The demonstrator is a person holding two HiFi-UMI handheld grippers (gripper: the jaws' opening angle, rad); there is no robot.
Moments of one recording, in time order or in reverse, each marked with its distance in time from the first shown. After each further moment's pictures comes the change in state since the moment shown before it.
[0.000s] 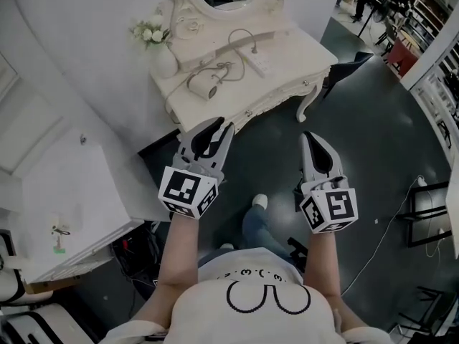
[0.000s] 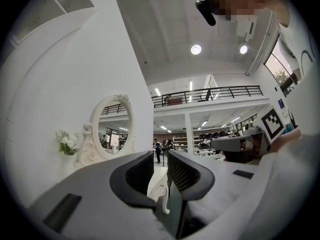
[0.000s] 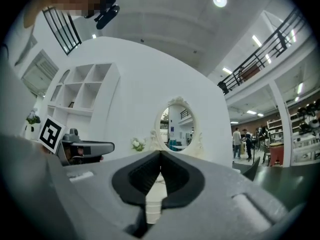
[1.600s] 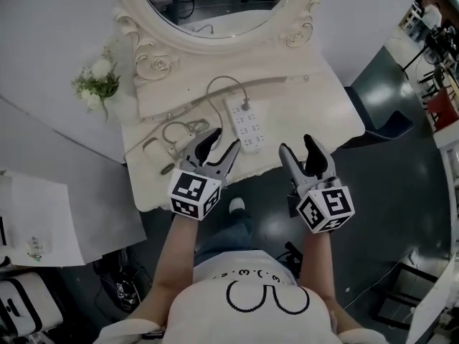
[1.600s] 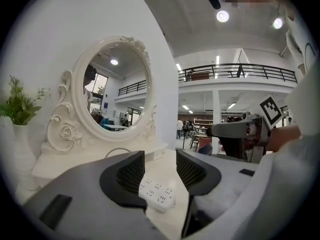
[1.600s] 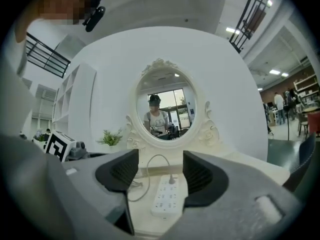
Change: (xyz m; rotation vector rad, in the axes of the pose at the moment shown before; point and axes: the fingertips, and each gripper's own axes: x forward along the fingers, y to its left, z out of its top) left arm 0.390 0.159 -0.146 -0.092 0.258 0.257; right arm 0.374 -0.273 -0.102 0.188 0.179 0.323
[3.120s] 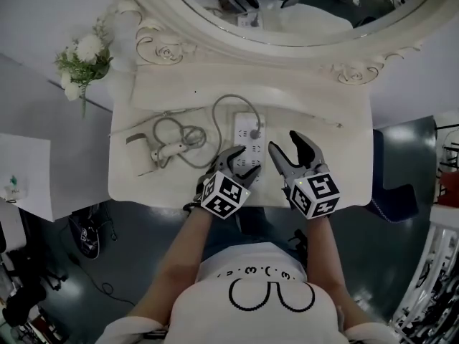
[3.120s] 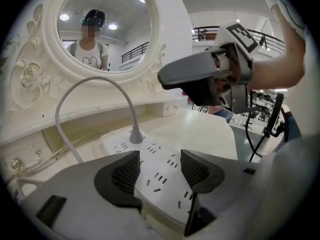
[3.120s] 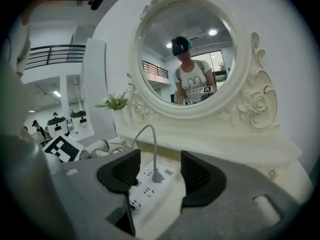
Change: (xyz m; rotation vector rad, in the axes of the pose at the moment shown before) left arm 0.166 0.045 -0.172 -0.003 0.438 0.119; right arm 0.214 -0.068 -0.094 -0.140 0.404 0.432
